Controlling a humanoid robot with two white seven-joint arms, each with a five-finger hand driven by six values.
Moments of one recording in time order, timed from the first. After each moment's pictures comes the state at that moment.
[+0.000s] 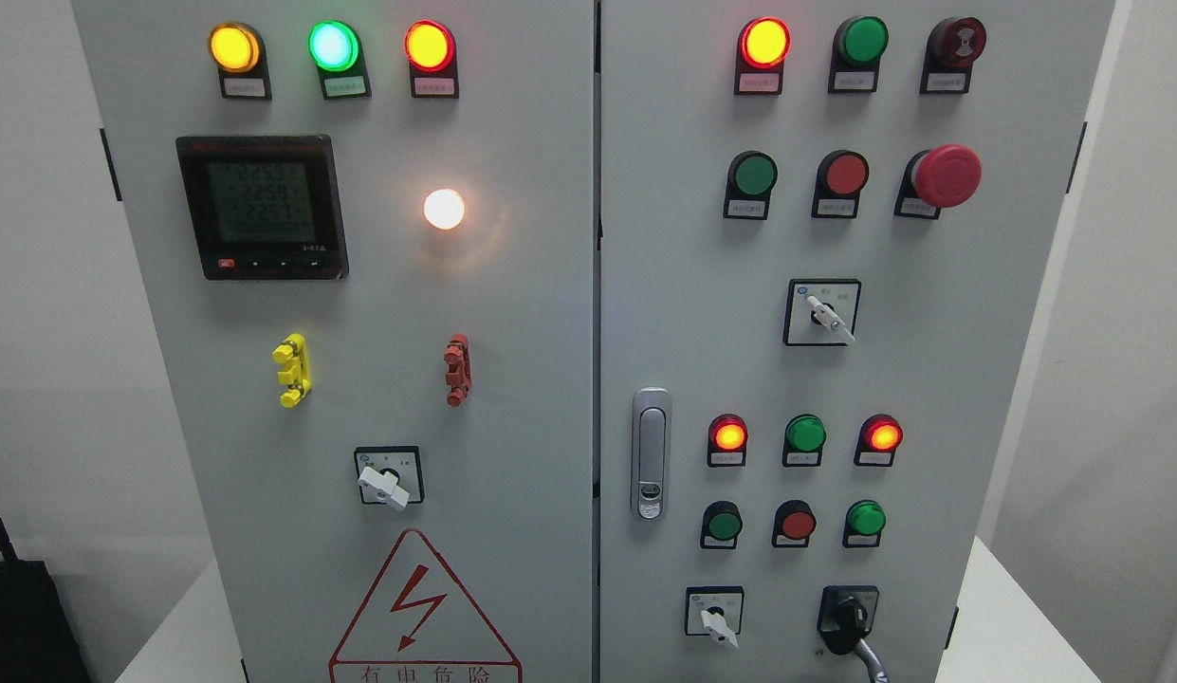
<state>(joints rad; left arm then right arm) 0.05 -0.07 -0.01 -0.11 0.03 -0.03 -0.03 0.03 0.07 -0.01 -1.65 -0.12 -0.27 0.09</state>
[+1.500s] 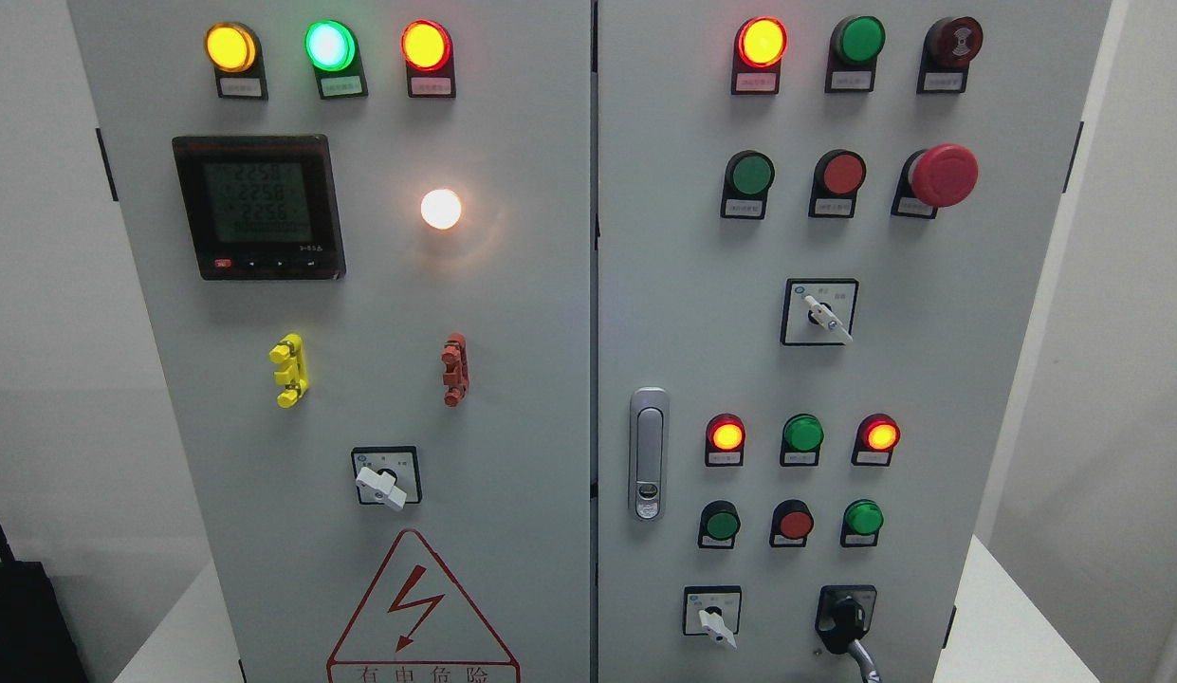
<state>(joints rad) 0.05 -0.07 -0.01 -0.11 0.03 -0.03 -0.03 0.03 0.07 0.02 -1.65 -0.12 -0.27 0.07</state>
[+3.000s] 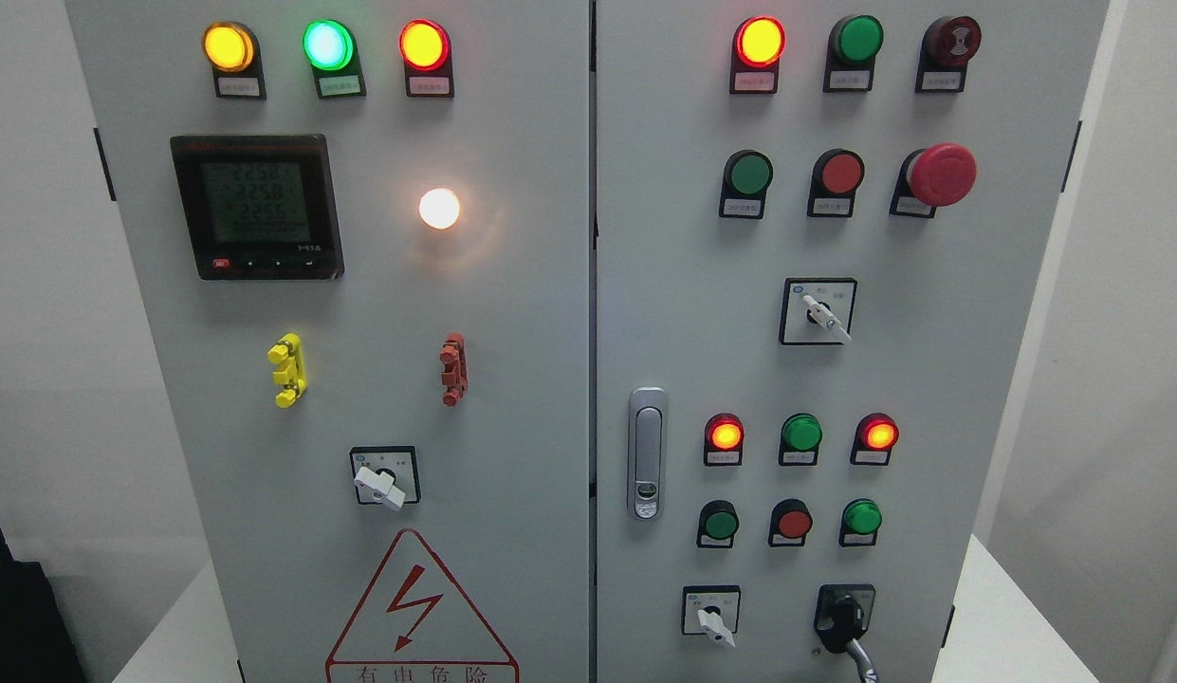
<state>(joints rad) 0.05 -0.07 -0.01 -0.11 0.03 -0.03 -0.03 0.03 0.07 0.02 -1.65 -0.12 -0.27 0.07</state>
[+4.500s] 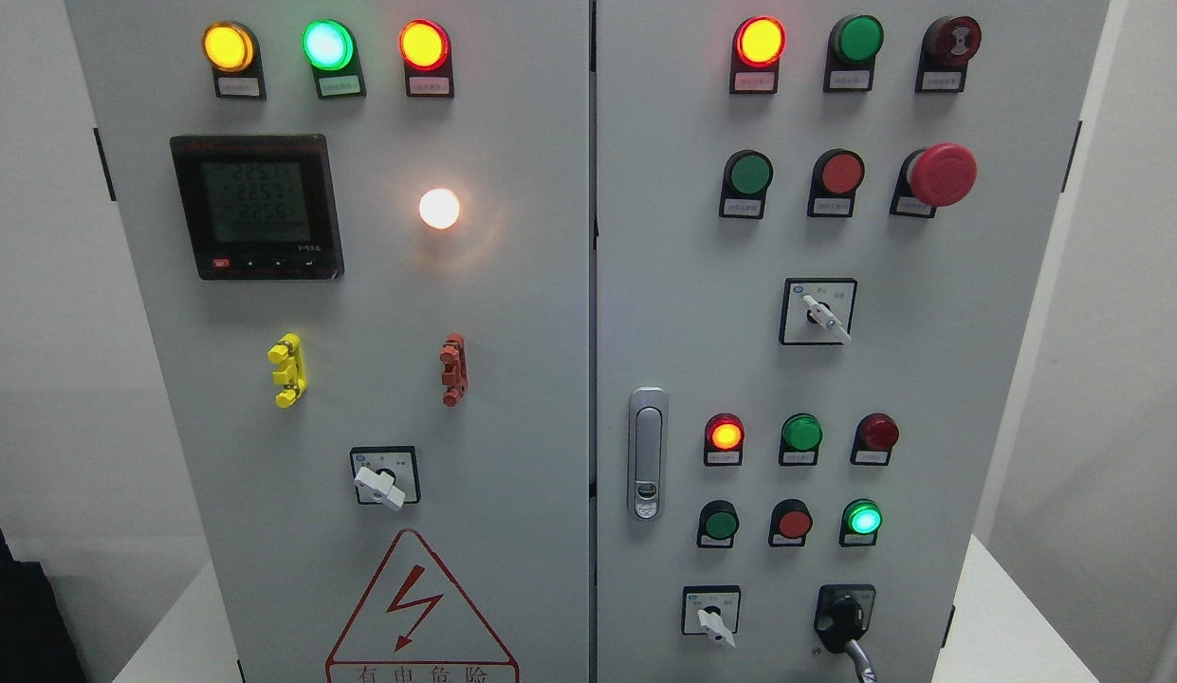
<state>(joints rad) 0.05 -0.07 -0.01 -0.11 0.03 -0.03 -0.03 0.02 0.07 0.03 -1.65 -0.12 -0.26 0.06</state>
